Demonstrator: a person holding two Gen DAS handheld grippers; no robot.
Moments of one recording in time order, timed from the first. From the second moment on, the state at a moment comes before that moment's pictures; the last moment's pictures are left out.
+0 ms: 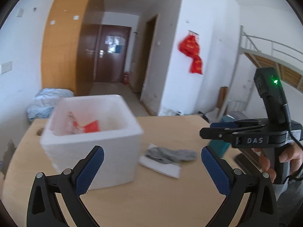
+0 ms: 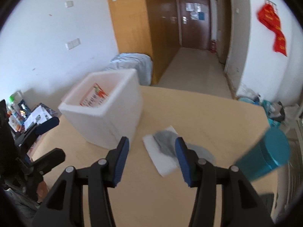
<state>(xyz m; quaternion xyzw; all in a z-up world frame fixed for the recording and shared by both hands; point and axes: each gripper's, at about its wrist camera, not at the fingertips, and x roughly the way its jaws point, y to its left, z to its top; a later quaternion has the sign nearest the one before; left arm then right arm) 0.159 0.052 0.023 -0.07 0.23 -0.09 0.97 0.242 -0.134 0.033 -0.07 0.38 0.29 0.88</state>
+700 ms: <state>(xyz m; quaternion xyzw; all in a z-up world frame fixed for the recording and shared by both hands) 0.185 -0.021 -0.022 -0.06 0.29 -0.18 0.94 0.255 -0.181 -0.016 -0.08 0.40 0.27 0.87</state>
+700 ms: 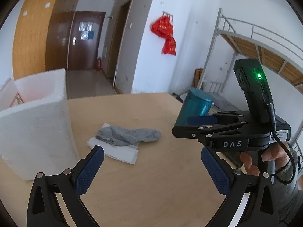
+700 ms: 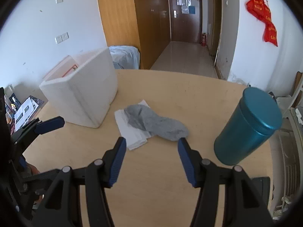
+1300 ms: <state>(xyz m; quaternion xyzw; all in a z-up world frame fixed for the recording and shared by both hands) 0.229 -0.038 -0.062 -0.03 0.35 -0.12 0.93 0.321 -0.152 -0.064 -0.11 0.45 0.30 0.83</state>
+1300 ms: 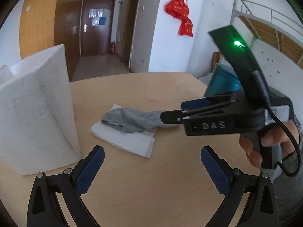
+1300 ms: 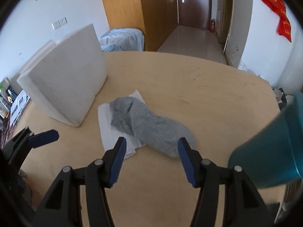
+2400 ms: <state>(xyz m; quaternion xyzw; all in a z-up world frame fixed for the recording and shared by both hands) 0.272 -0.031 -0.076 -0.03 0.39 -0.08 0.92 0.327 -0.182 -0.075 -0.14 0.46 0.21 0.85</state>
